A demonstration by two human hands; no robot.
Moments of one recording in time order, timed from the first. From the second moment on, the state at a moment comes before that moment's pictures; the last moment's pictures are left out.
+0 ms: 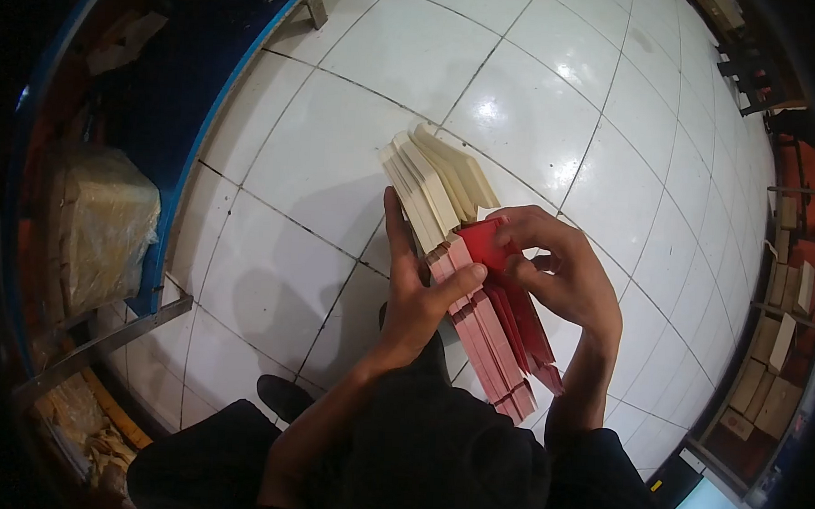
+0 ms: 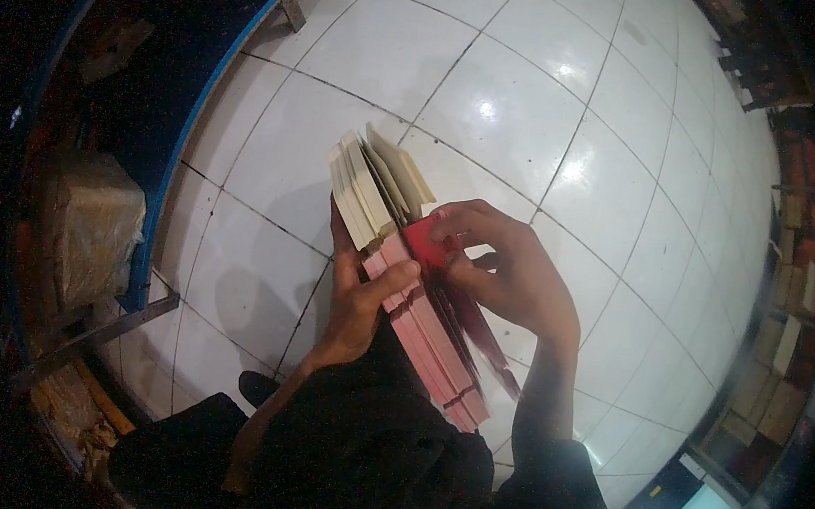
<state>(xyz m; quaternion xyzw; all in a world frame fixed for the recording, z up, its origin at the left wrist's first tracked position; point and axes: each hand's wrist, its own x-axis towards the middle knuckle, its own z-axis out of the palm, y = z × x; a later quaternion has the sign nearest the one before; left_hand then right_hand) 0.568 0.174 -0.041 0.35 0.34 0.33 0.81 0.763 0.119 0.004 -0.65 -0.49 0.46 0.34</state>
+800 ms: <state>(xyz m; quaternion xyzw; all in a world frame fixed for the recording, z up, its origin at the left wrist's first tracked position) 0.572 0.177 -0.043 0.35 0.34 0.33 0.81 0.760 0.125 0.007 -0.68 -0.50 0.44 0.32</state>
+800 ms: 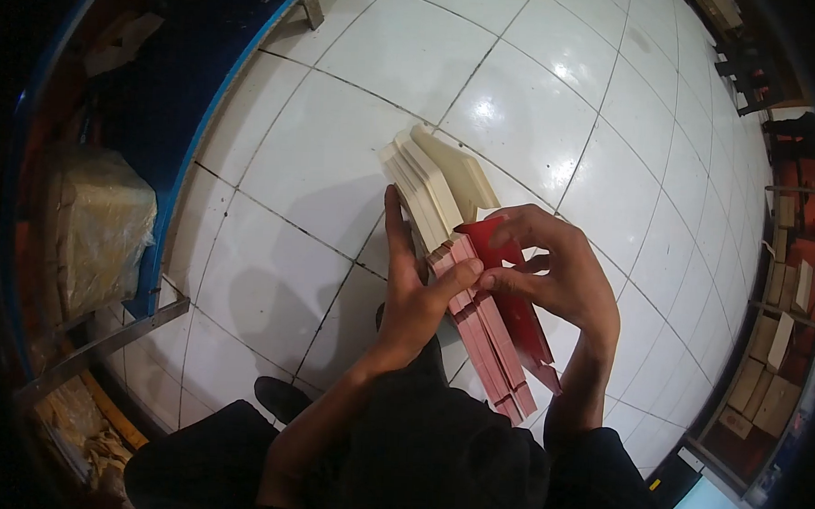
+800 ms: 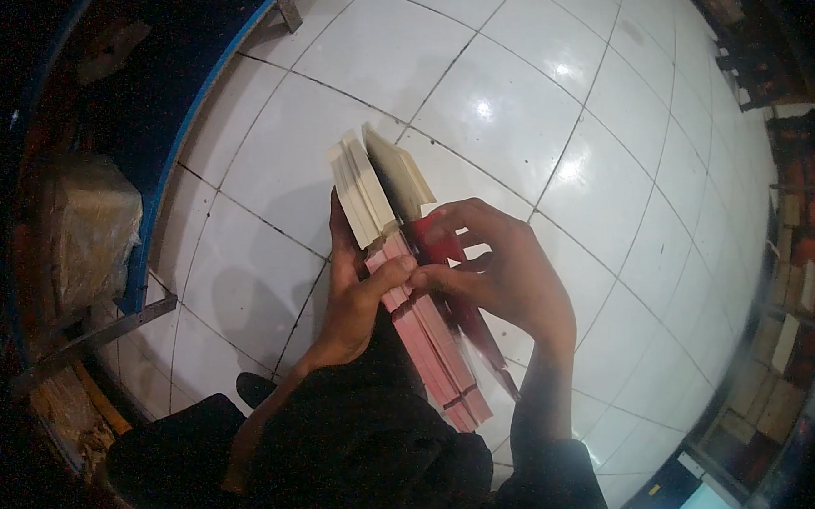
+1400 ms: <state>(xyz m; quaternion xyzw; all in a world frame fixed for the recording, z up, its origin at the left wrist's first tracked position) 0.573 0.175 -0.046 0.36 0.34 0.34 0.80 0.765 0.123 0.002 -0.67 -0.48 0.46 0.32</state>
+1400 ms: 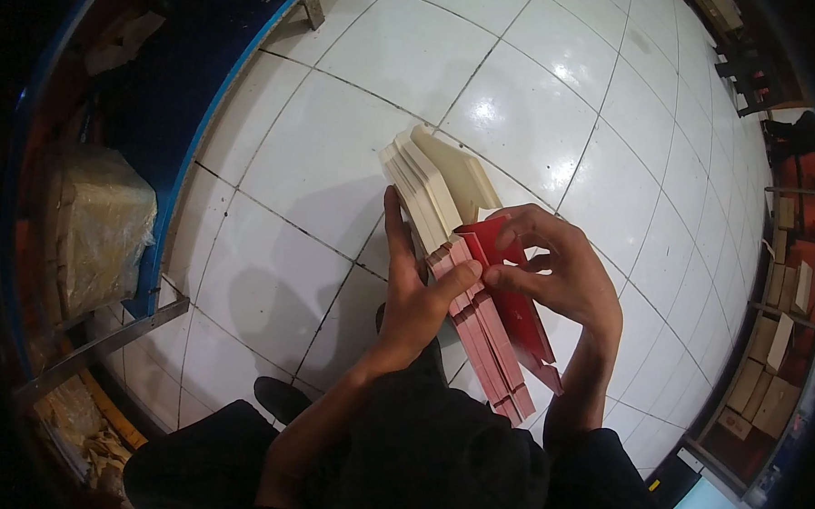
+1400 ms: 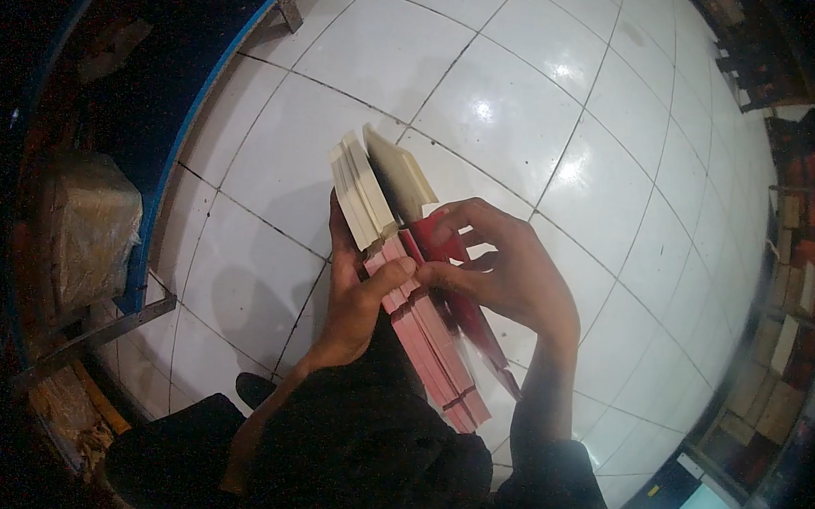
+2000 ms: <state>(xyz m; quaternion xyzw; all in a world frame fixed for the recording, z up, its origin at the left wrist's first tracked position) 0.571 0.178 -0.043 0.37 0.34 0.32 0.80 0.763 0.122 0.004 -0.67 -0.48 0.46 0.33</state>
